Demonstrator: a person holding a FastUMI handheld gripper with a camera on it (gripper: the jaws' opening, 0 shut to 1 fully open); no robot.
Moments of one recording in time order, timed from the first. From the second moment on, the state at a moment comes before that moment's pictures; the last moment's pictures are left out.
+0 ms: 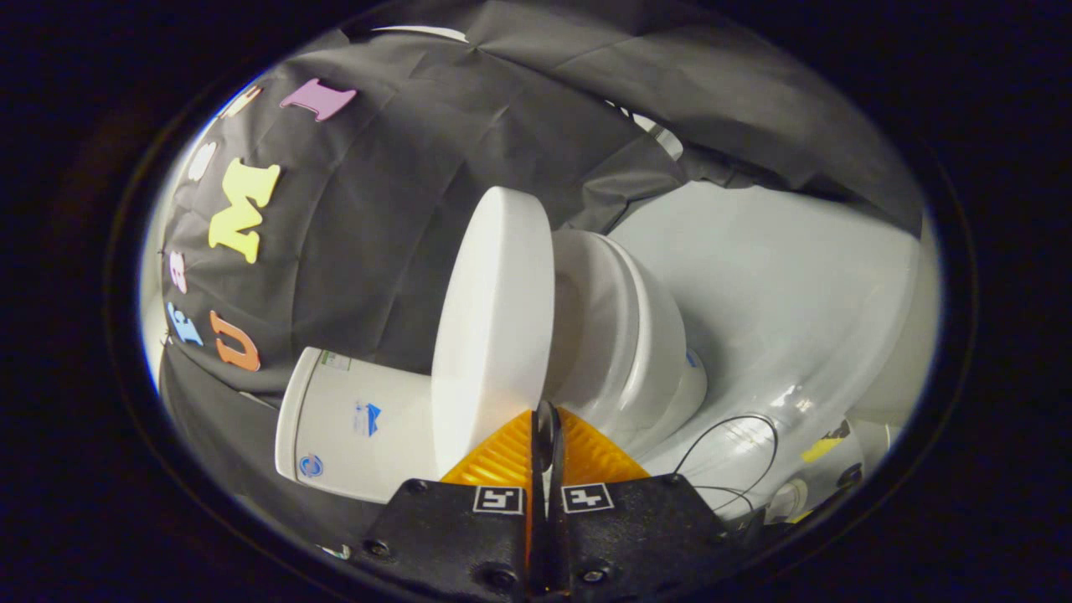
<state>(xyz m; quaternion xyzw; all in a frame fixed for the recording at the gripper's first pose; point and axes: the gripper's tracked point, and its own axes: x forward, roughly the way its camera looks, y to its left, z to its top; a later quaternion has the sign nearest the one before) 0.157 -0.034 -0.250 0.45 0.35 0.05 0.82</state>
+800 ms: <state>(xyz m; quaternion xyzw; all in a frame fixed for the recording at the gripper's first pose) 0.153 0.004 -0.171 0.40 0.30 0.08 0.87</state>
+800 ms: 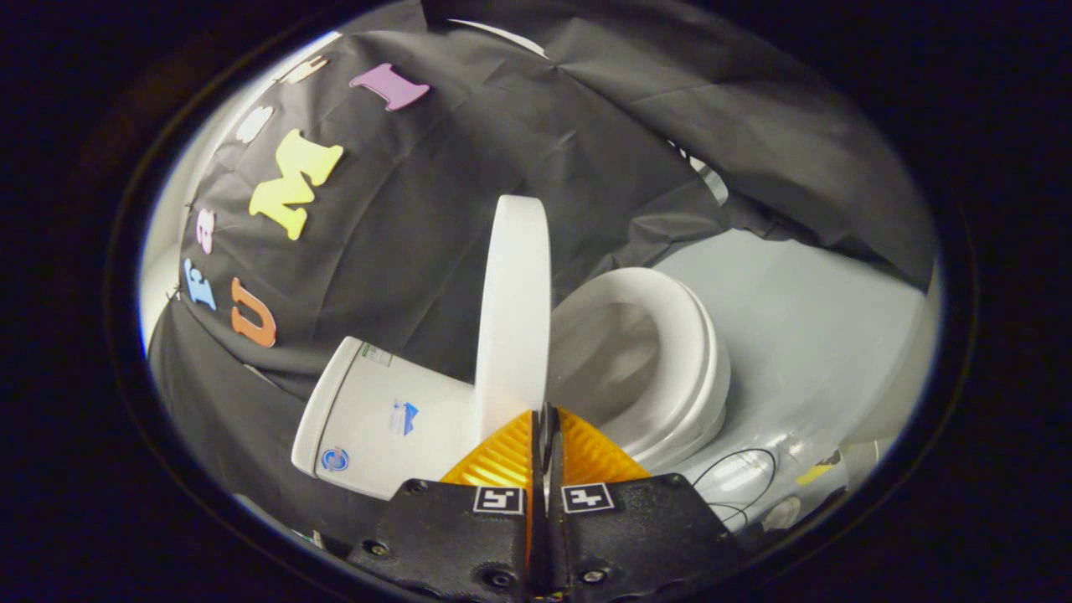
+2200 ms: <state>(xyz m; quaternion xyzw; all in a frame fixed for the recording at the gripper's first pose) 0.148 0.059 -0.106 0.27 0.26 0.06 0.93</state>
